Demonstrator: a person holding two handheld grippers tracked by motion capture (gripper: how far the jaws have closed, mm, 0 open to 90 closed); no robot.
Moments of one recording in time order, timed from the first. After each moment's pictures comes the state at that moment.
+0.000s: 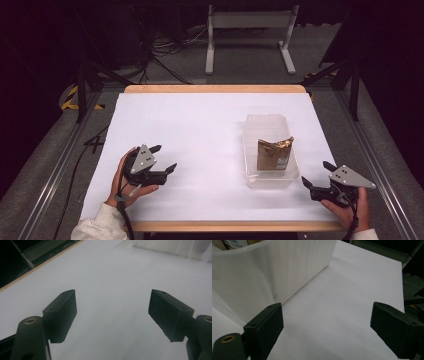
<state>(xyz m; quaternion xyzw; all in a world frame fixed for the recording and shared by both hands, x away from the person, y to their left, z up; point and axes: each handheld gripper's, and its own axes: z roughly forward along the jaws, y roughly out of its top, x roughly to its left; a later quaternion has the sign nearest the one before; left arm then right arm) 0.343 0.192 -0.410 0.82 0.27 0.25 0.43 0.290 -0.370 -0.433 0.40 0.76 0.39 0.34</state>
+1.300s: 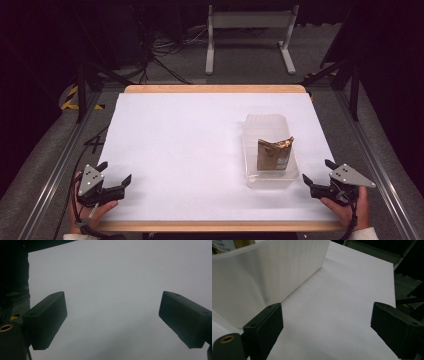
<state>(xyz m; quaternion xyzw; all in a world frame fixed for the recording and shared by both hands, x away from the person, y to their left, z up) 0.304 0.294 -0.451 0.74 0.42 0.30 0.44 0.292 -0.371 -0.431 0.41 0.75 0.39 0.35</state>
